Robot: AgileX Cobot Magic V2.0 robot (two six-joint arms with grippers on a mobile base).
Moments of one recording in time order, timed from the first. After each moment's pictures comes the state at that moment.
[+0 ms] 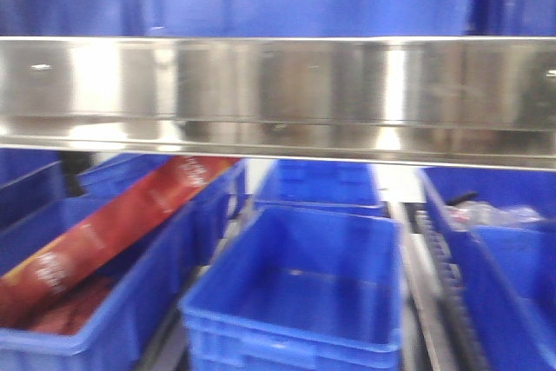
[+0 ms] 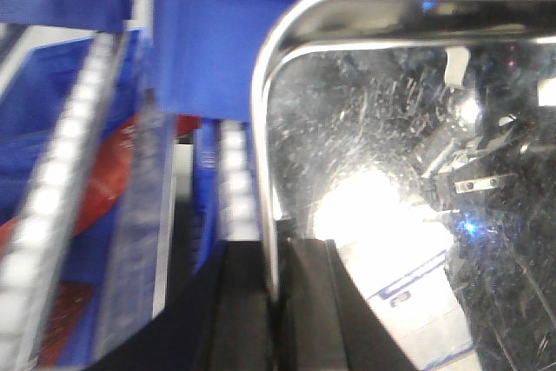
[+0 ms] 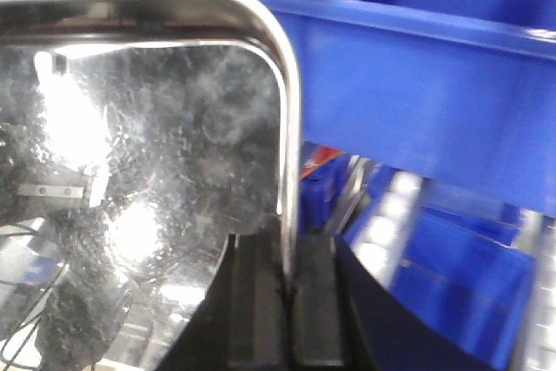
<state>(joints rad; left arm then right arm) -0.27 1.16 -1.32 -0.13 0.67 -0.06 0.68 1.42 -1.52 -0.42 0.67 0.66</state>
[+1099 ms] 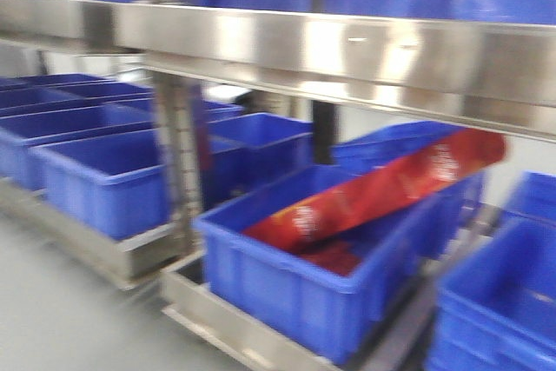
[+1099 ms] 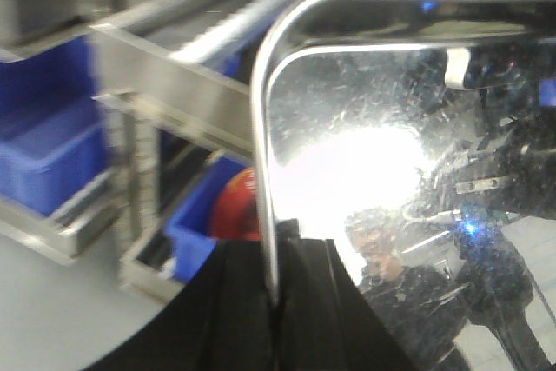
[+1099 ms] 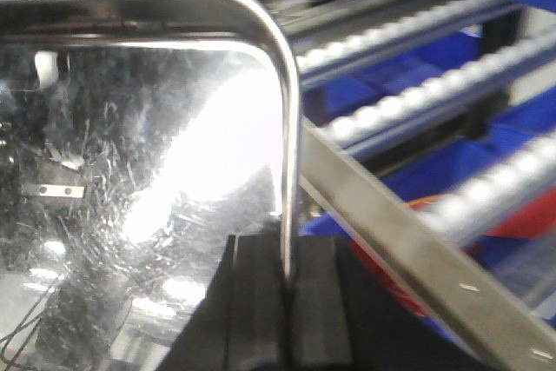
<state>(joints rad) -0.27 1.16 -1.32 -0.13 0.67 -0.06 0.68 1.42 -1.52 -0.42 0.67 0.66</state>
